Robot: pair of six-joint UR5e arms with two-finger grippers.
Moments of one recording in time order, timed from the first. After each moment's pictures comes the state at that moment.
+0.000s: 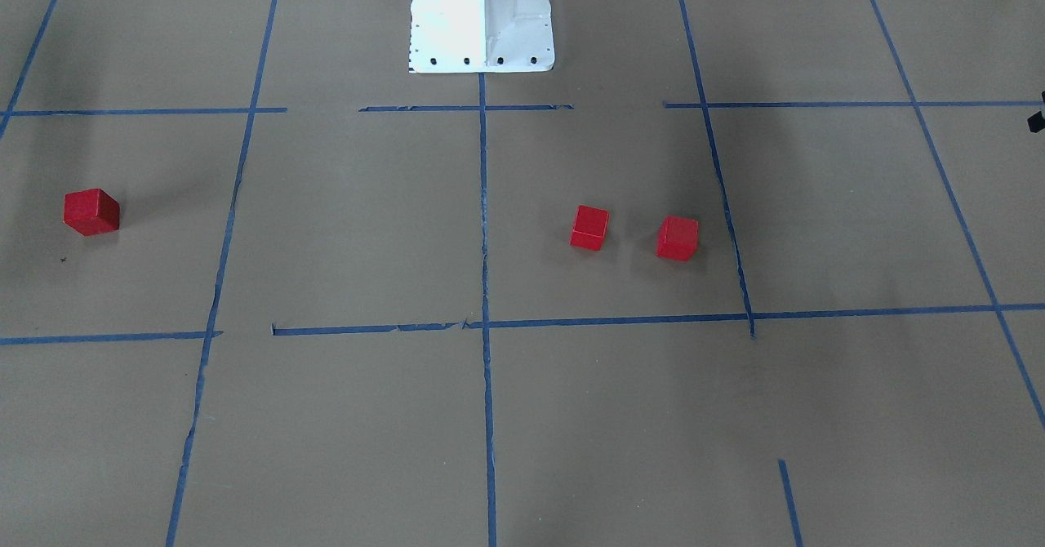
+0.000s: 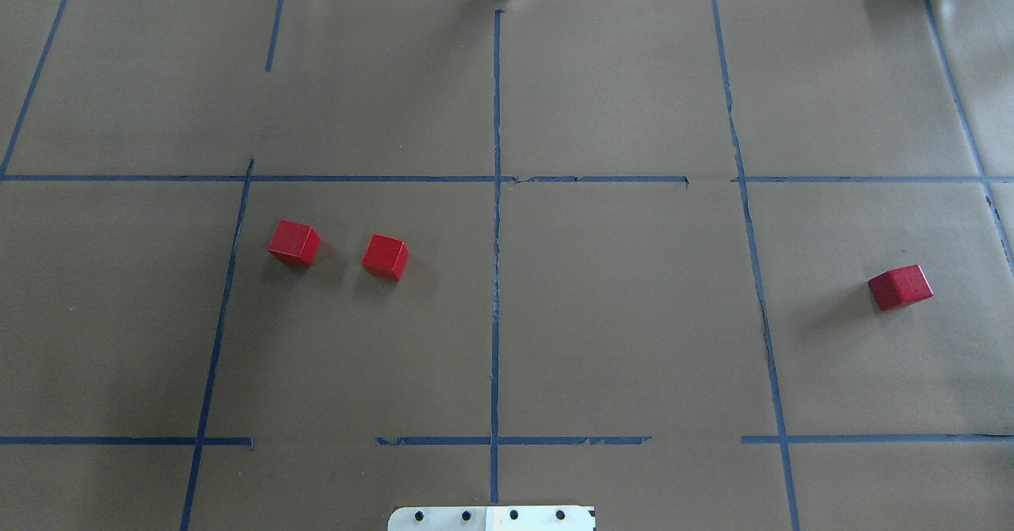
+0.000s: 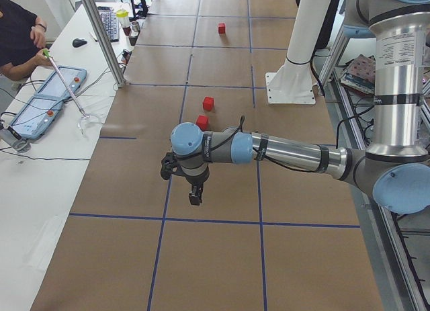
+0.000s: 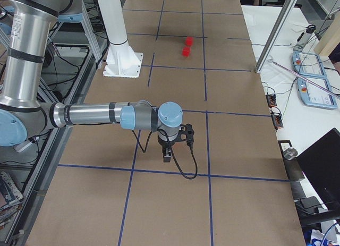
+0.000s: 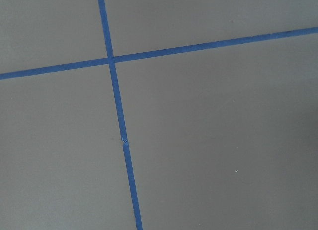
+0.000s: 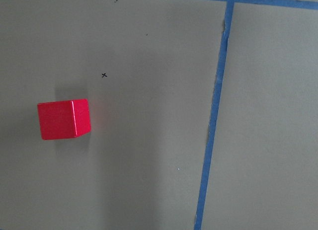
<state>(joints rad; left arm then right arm) -1.50 -1.48 -1.82 -1.40 -2.41 0.09 1.49 -1.83 1.91 -1.67 2.41 -0.08</state>
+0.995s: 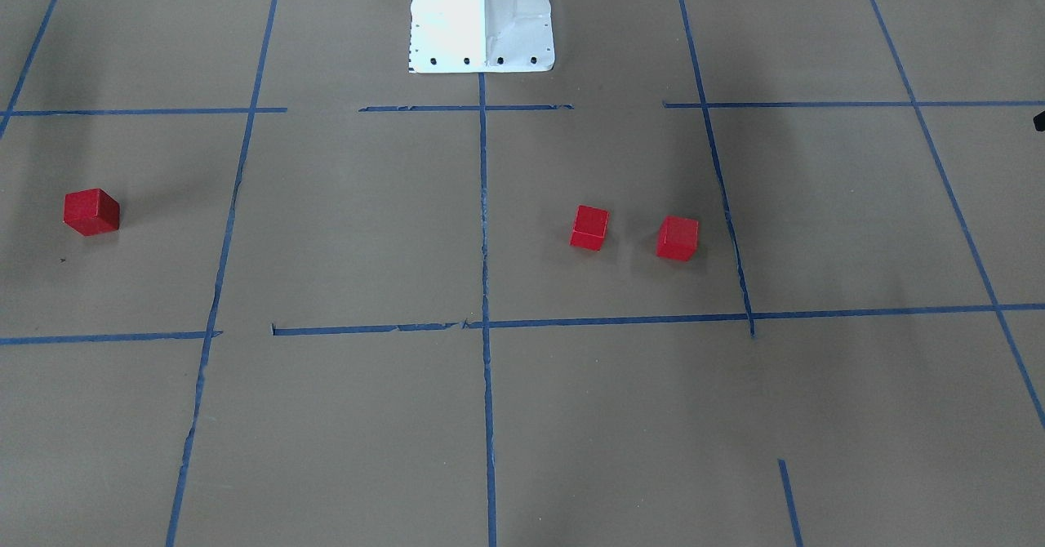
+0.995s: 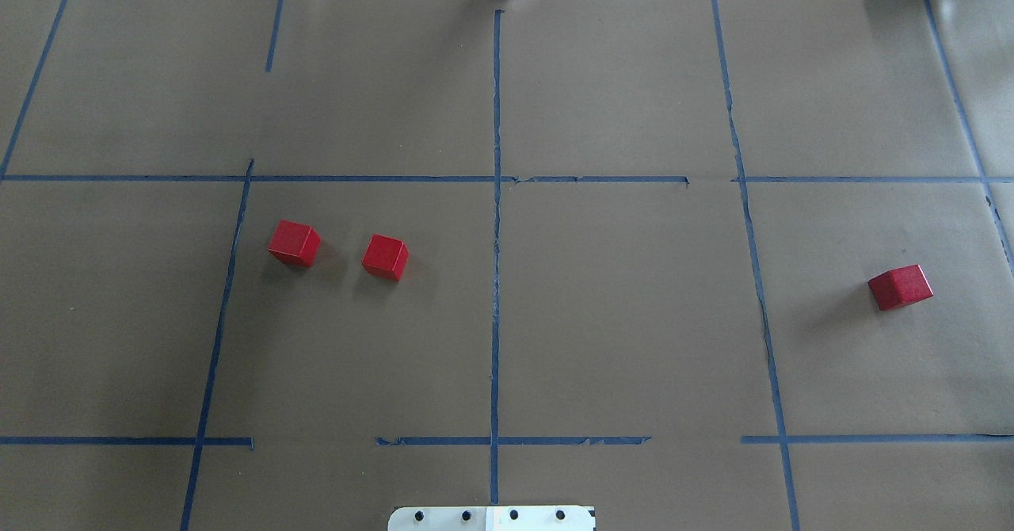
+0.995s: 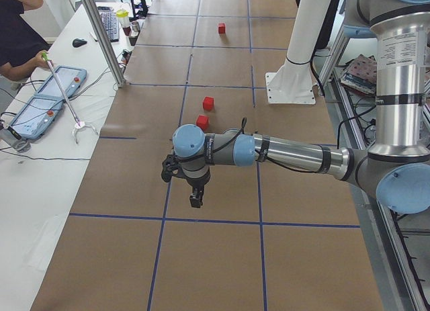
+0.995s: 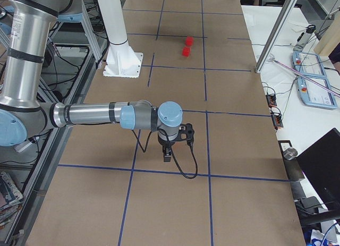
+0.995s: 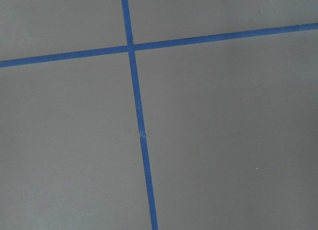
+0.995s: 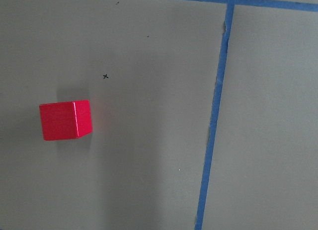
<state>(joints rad) -1.51 -1.47 -1.82 -1.42 -2.39 0.09 1.50 -1.83 1.92 -1.66 2.41 -0.08</state>
